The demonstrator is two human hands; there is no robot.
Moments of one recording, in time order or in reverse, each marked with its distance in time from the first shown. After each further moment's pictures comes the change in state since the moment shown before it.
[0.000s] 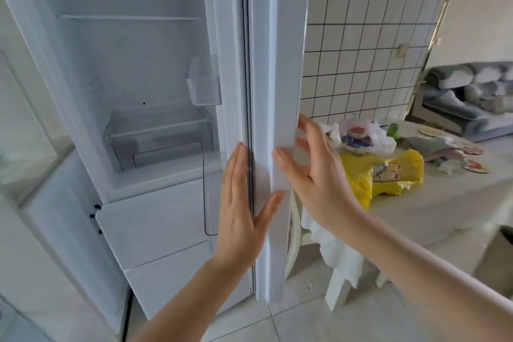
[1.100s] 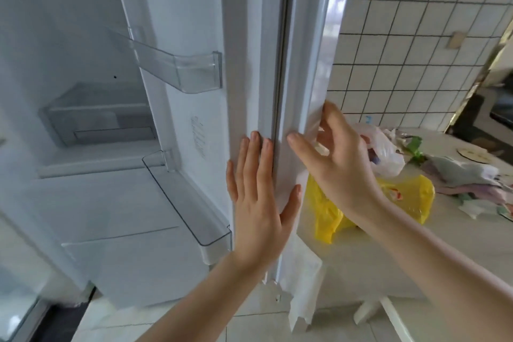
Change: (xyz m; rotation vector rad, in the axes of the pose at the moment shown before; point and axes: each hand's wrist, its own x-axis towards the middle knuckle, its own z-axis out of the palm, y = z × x) left_hand 0.079 0.039 0.341 0.476 0.171 -0.053; right_hand 0.095 0.223 -0.247 0.108 -0.147 0.018
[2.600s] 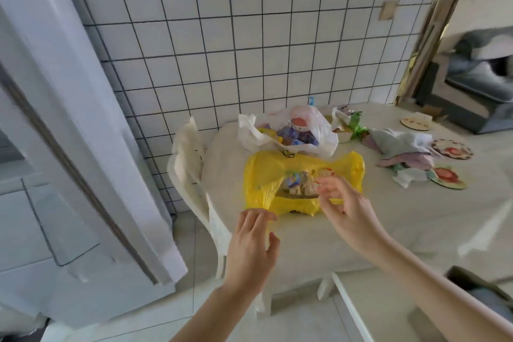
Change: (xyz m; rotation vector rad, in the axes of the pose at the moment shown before) left_hand -0.092 0.110 0.180 -0.073 -0.484 -0.144; right_hand -0.119 0.212 -0.222 -0.225 -0.027 0.393
